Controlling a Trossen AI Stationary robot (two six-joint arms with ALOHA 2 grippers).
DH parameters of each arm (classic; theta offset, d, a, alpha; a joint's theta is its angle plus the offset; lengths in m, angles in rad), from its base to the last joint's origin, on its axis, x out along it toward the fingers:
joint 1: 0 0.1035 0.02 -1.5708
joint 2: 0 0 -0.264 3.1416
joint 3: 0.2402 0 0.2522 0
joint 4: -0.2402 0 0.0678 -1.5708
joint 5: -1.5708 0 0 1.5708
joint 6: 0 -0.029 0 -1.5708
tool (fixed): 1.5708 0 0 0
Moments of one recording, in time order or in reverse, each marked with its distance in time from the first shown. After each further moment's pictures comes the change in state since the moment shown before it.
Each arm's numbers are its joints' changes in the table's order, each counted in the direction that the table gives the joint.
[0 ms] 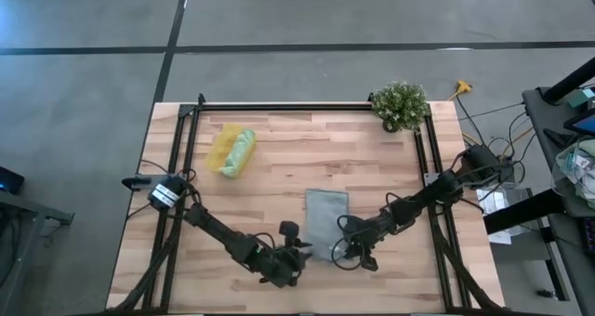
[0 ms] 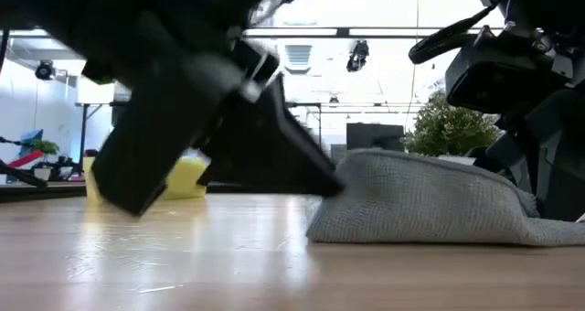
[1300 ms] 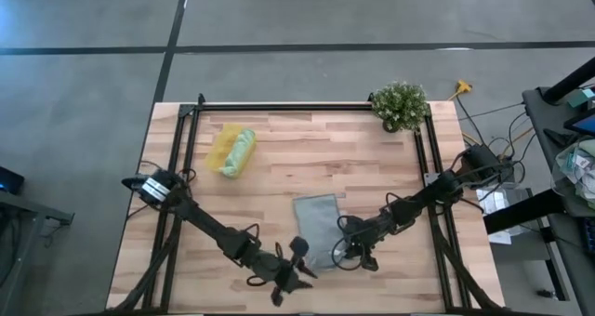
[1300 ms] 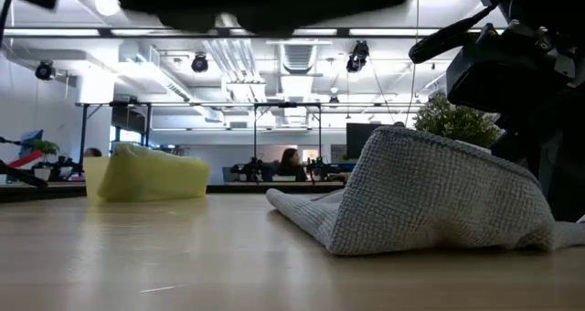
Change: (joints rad) left arm -0.004 -0.095 -0.086 0.375 -0.450 -0.313; right arm 0.000 0.000 0.000 0.002 0.000 0.026
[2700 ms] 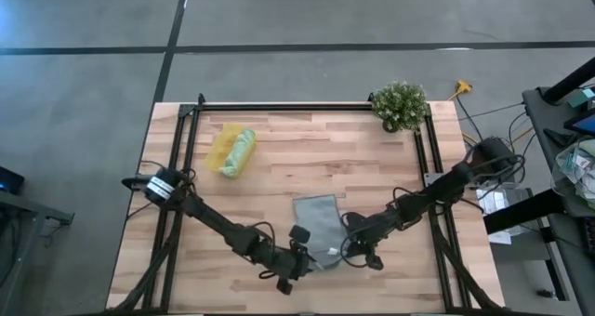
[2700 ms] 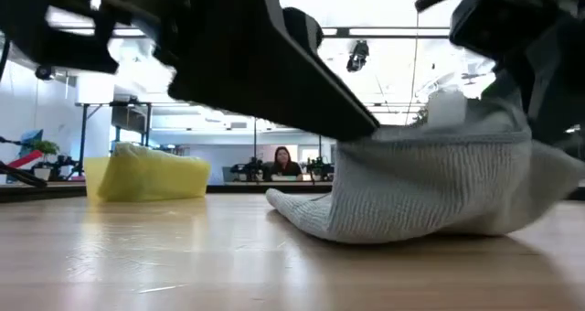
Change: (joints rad) left arm 0.048 0.020 0.094 -0.350 0.050 0.210; right arm 0.000 -0.146 0.000 -0.039 -0.001 0.066
